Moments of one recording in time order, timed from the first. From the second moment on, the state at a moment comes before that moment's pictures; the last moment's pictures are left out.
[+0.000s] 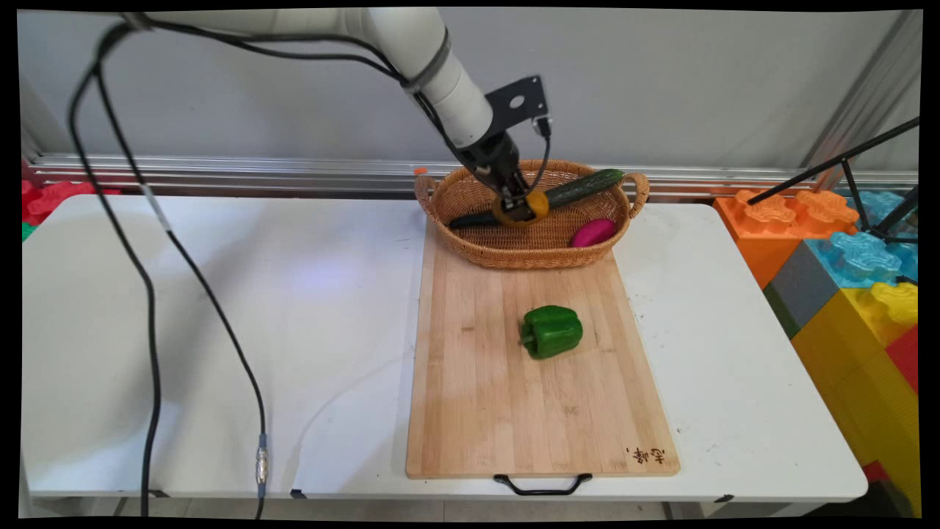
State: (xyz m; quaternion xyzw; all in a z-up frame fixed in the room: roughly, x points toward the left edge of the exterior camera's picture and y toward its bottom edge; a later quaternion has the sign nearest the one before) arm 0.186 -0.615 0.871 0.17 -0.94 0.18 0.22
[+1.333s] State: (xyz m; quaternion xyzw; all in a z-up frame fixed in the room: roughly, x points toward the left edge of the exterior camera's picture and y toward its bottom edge) arm 0.219 -0.487 0.814 0.11 -0.97 0.14 0.17
